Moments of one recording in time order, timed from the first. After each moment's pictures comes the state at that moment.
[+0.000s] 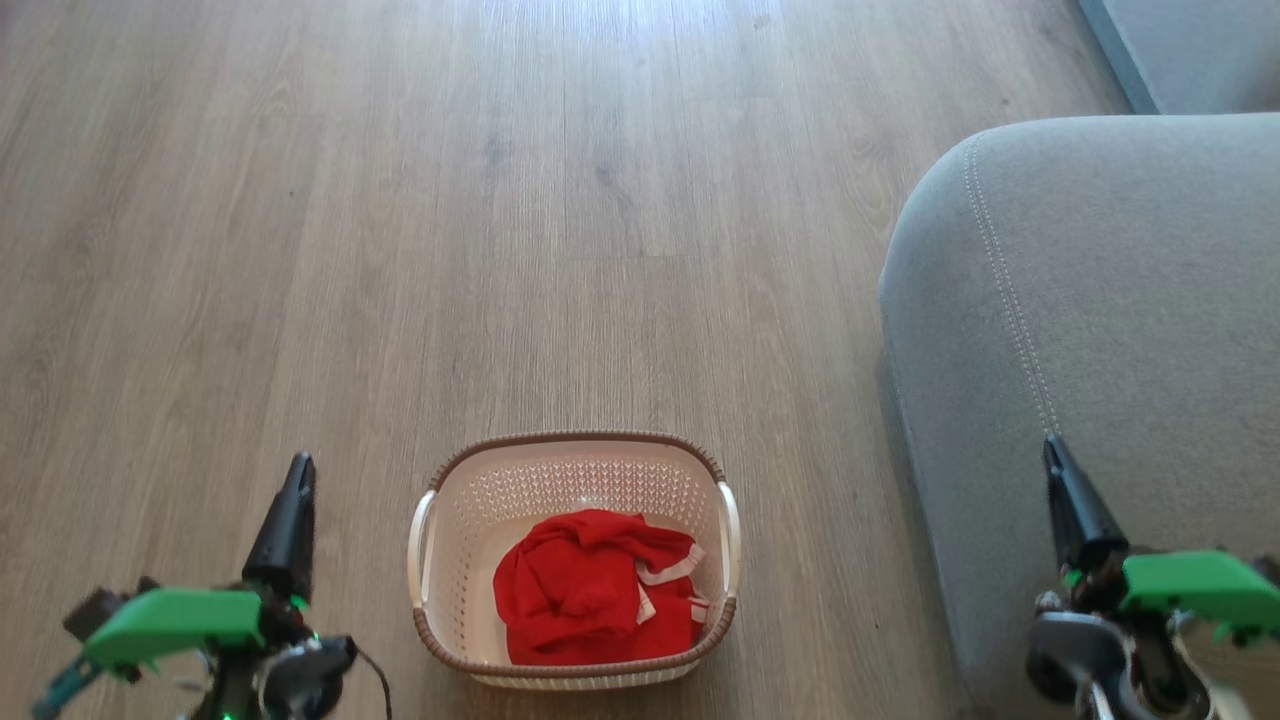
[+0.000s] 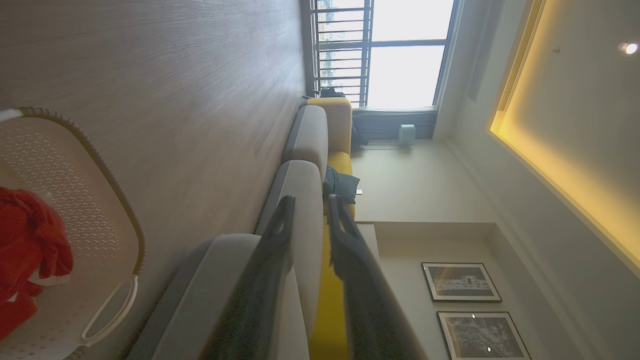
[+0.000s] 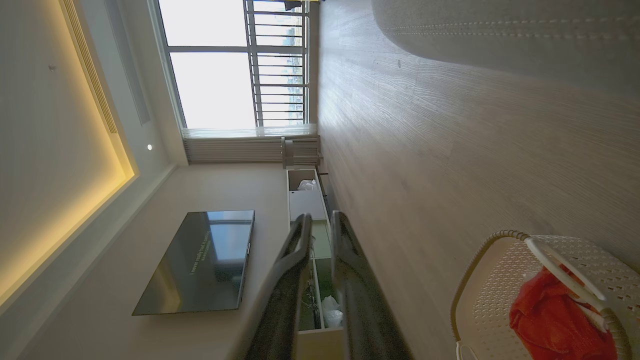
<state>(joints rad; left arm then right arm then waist) -0.06 0.04 0.08 0.28 -1.61 -0.12 0.10 -0.06 -0.03 -0.13 0.29 1.60 0.13 0.11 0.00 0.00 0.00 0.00</state>
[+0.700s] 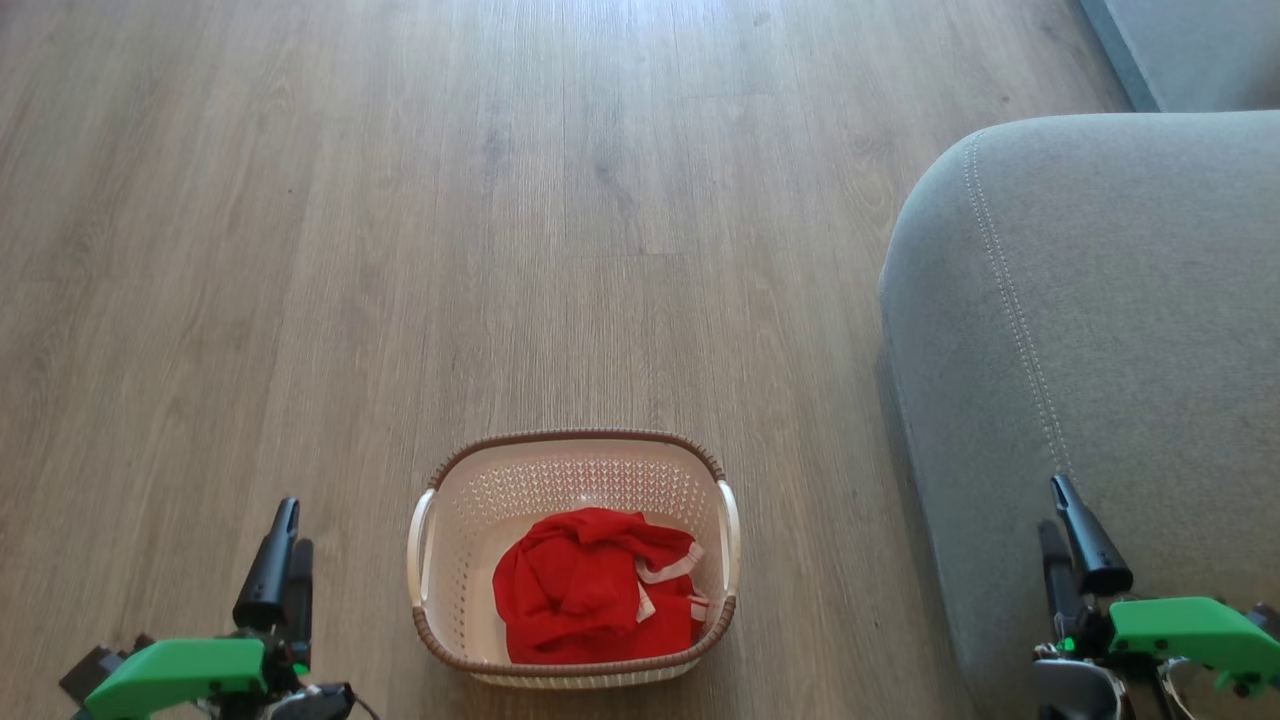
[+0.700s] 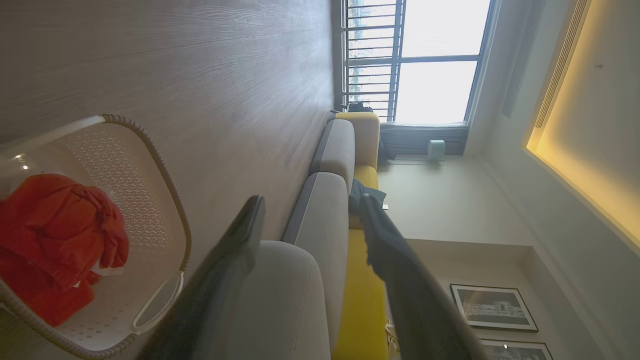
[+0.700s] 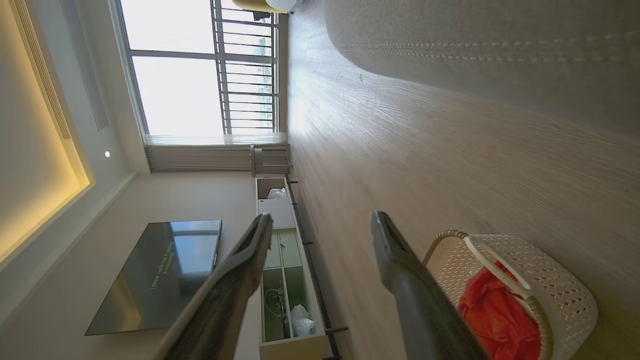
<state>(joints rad) 0.00 0.03 0.10 0.34 -1.57 -0.12 0.06 0.00 -0.03 -0.13 0.34 1.54 0.13 0.06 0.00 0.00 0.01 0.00</state>
